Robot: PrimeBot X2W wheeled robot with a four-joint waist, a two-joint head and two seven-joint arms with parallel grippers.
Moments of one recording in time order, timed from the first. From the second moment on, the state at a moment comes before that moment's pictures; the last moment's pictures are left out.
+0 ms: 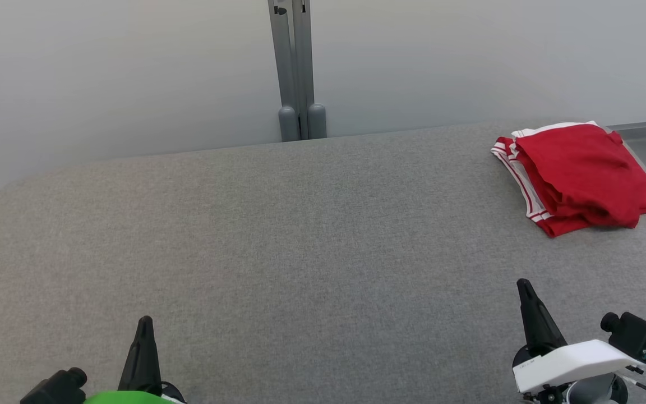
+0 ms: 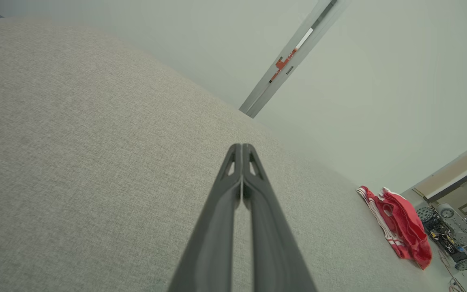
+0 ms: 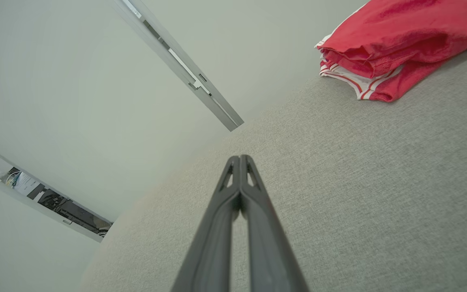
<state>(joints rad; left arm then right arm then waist) 0.13 0.08 -0.09 0.10 -0.76 -0.01 -0.15 0.05 -0.09 0.08 0.15 0.76 0.13 -0.14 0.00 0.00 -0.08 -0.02</state>
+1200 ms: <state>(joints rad) 0.02 0.08 -0.02 0.16 -1.19 -0.07 -0.05 -0.02 -0.09 0.01 0.19 1.19 0.13 -0.04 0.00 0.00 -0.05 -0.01</state>
